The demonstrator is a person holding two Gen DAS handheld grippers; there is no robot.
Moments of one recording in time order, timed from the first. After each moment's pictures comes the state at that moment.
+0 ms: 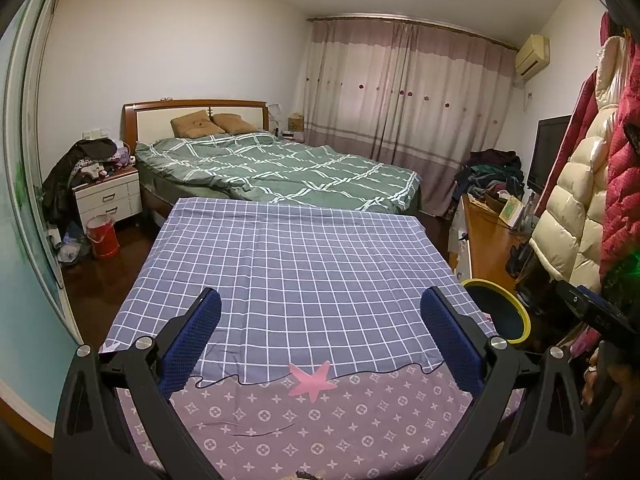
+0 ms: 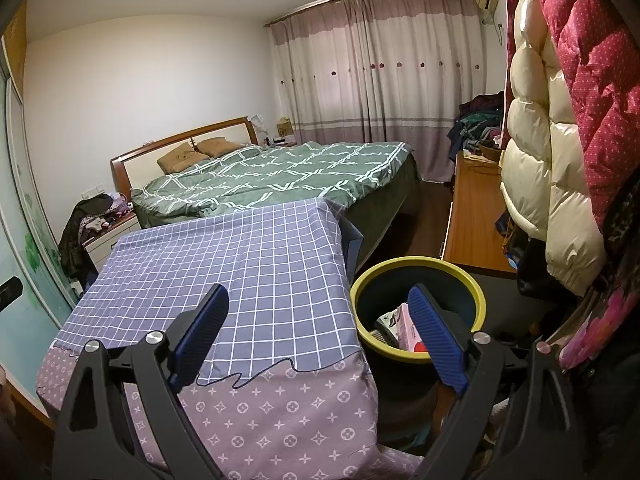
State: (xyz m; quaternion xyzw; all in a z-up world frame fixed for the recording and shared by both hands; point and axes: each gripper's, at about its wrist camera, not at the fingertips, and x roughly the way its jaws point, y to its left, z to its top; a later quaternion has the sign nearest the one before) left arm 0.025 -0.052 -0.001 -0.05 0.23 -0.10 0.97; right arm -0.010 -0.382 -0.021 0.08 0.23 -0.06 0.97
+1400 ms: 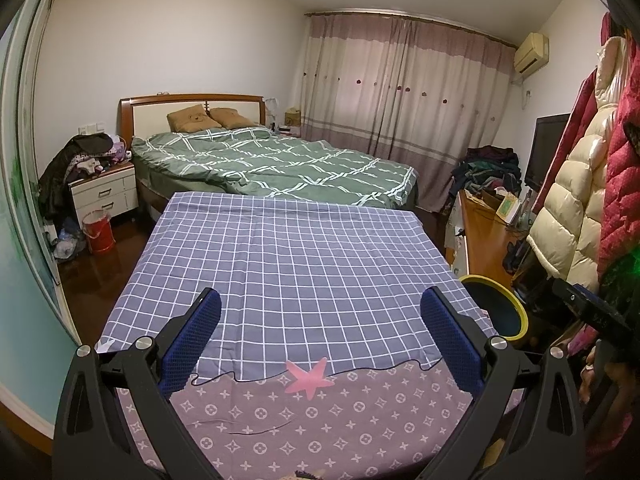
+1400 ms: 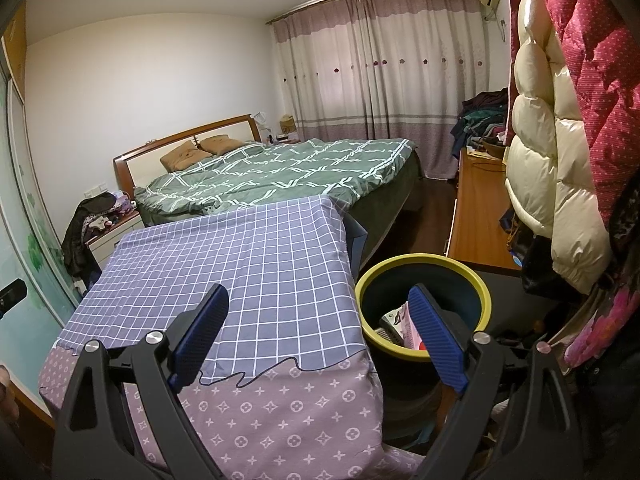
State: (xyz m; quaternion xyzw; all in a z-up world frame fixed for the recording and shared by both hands) left arm 0.030 -0.055 -0.009 -0.05 0.24 -0.10 0.96; right arm -0.008 -0.377 -0.023 0.08 0.24 -0.05 0.97
